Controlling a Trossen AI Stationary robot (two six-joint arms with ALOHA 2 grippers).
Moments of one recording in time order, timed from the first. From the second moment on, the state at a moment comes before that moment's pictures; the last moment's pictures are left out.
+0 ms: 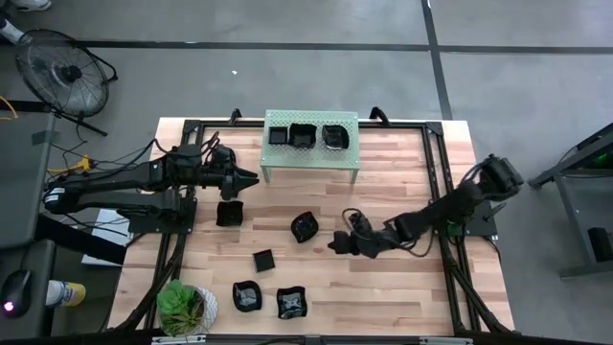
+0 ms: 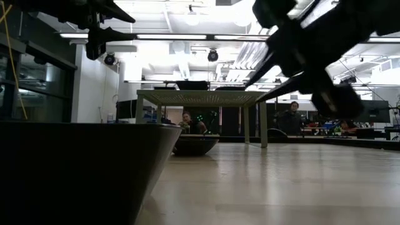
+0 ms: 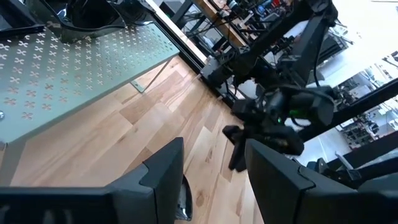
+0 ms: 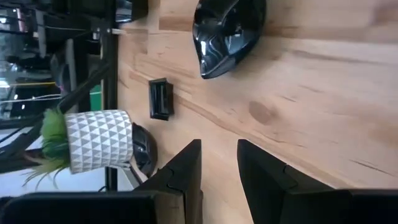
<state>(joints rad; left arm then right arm) 0.20 0.65 0.57 -0.14 0.10 -0.72 0.41 1.59 0.71 0.26 0.33 1.71</state>
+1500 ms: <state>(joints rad) 0.20 0.65 0.57 -0.19 0.10 -0.73 0.18 1.93 1.18 -0.32 0.19 1.92</state>
